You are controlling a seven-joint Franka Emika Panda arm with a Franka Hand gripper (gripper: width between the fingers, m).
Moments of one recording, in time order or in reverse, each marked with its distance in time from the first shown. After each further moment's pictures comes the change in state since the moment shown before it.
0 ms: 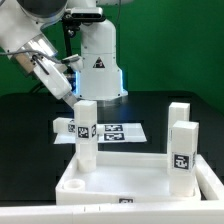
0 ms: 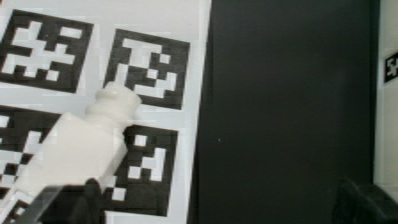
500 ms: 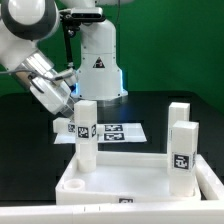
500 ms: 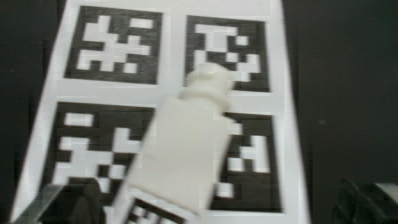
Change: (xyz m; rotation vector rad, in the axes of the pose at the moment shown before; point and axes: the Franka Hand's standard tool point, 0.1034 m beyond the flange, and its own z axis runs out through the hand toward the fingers) arm 0.012 0.058 0.022 -0.036 -0.066 0.139
